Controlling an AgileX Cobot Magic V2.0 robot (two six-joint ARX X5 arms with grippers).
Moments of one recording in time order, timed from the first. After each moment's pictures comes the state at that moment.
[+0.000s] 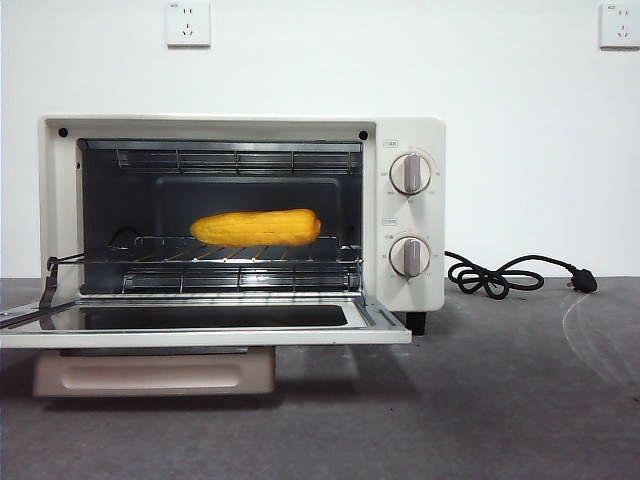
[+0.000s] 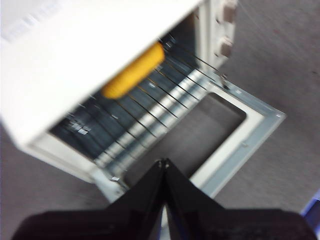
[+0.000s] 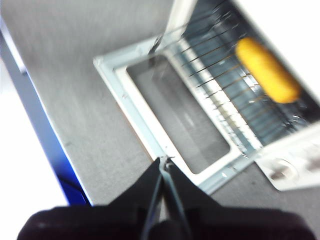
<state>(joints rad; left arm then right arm) -0.57 0.85 1.13 -0.94 -0.03 0.20 1.26 1.23 1.34 -0.90 0.34 -0.02</state>
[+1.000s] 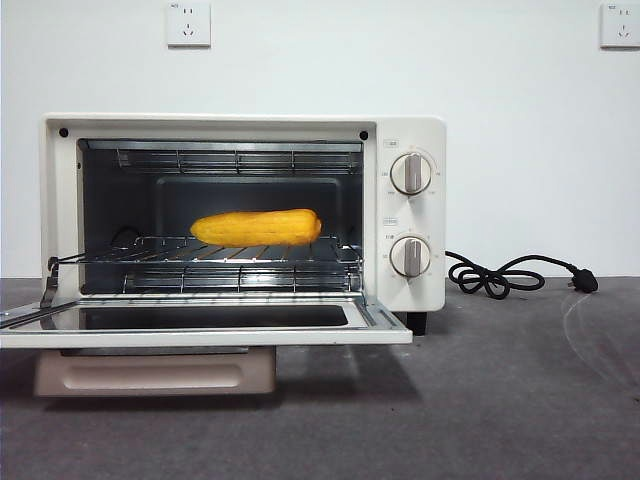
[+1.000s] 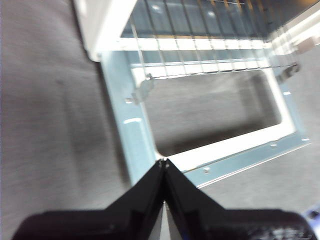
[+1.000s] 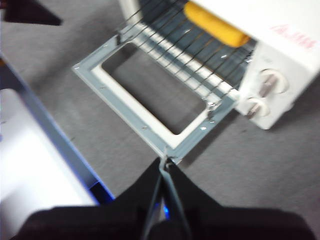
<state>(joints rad) 0.23 0.95 0.71 -0.78 0.65 0.13 0.69 1.05 1.34 -1.07 -0.19 -0.09</state>
